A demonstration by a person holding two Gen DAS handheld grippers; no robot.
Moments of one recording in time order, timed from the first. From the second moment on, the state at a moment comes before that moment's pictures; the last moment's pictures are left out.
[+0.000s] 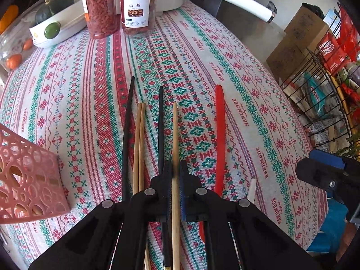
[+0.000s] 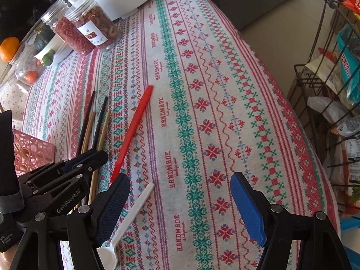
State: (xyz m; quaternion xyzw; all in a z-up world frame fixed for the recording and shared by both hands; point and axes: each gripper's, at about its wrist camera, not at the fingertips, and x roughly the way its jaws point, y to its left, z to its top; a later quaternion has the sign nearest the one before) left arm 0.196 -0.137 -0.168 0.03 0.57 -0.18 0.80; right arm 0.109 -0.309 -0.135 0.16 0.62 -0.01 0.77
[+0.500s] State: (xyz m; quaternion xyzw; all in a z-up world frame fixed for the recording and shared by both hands) left arm 0.120 -0.069 -0.082 0.05 0.48 -0.21 0.85; right arm 0.142 -0.273 -0.155 0.16 0.62 -0.01 0.77
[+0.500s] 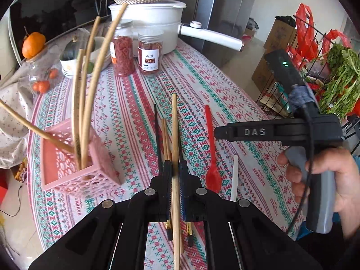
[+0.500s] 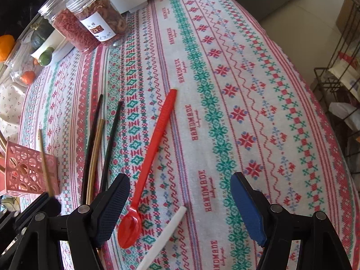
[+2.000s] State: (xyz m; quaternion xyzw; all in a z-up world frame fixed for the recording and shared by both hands) left arm 0.054 0.068 0.063 -0.06 0.22 -0.14 0.96; right arm 0.121 -0.236 -0.064 0.20 0.45 0.07 0.87
